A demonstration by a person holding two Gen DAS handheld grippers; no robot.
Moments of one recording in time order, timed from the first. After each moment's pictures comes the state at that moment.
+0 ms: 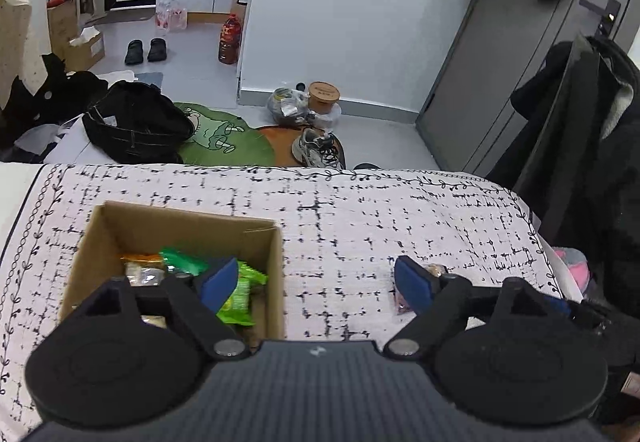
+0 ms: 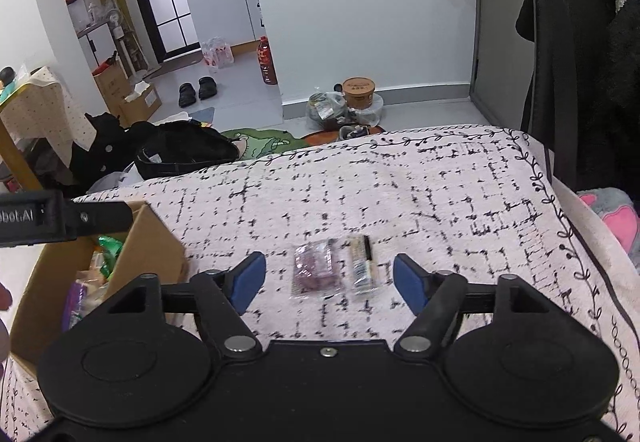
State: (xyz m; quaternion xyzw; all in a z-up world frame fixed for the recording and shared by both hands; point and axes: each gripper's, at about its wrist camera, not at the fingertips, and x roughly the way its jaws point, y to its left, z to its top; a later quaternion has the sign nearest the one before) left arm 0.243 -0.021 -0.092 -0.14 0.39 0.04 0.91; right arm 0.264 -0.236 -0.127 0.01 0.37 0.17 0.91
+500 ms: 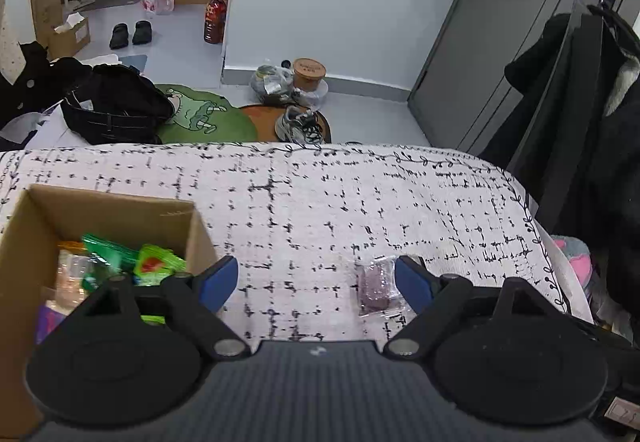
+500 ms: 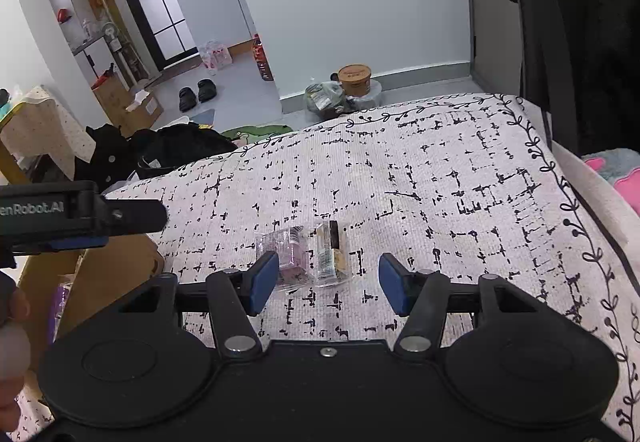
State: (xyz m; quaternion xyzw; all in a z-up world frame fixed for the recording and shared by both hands) left arm 0.279 -0.065 -0.120 -0.13 0.42 0.03 0.90; right arm 0.283 -0.268 -0.162 0.05 0.39 0.19 0.90
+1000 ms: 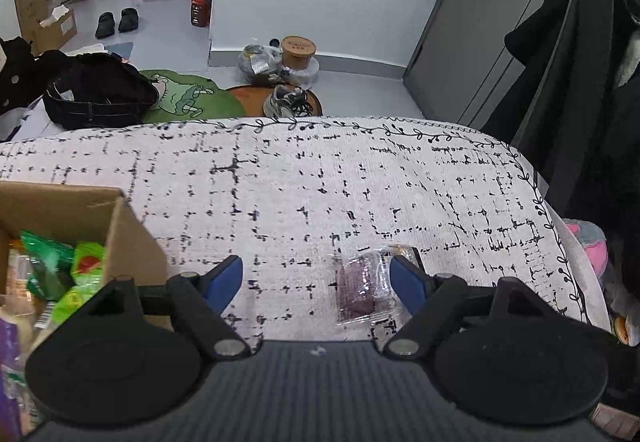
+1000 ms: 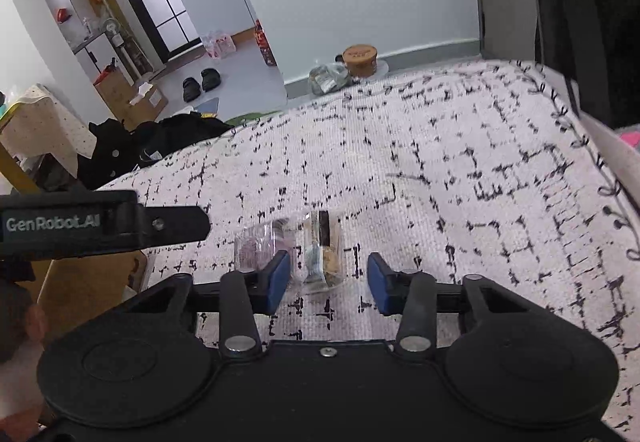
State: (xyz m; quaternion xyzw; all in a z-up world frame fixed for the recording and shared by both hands) left arm 0.312 -0.092 -0.154 -0.12 0.44 0.02 0.89; right arm 0.310 -0.268 -0.195 0.07 0.41 0.20 0.89
